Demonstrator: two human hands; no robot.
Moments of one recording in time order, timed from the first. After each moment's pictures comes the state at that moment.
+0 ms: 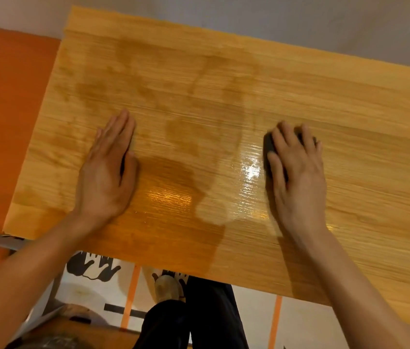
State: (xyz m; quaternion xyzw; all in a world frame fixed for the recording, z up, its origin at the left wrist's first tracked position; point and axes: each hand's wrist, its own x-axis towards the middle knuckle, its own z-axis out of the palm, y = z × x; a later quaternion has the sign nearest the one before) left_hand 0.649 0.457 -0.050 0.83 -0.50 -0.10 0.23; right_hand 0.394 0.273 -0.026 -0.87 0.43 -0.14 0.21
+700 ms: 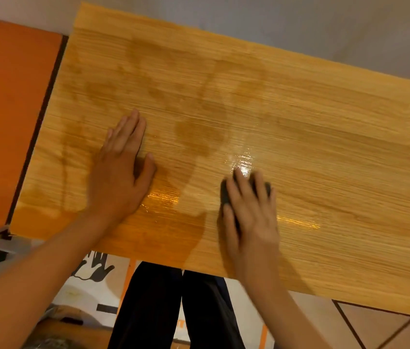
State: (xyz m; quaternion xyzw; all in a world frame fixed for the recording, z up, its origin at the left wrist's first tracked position) left_hand 0.646 0.454 -0.045 0.84 -0.48 -0.12 0.20; right_hand 0.412 0.379 -0.022 -0.87 0.42 -0.13 0.23
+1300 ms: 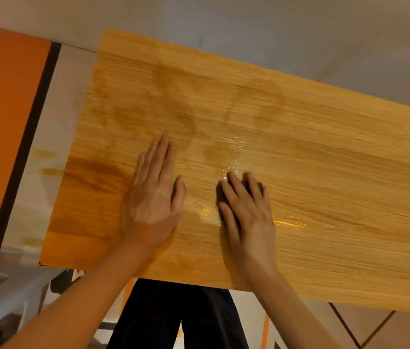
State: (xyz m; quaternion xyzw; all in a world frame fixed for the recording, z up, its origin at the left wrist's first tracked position) left_hand 0.644 0.453 -0.049 0.84 -0.49 -0.10 0.22; right_hand 0.473 0.381 -0.022 -0.87 0.40 -0.12 0.24
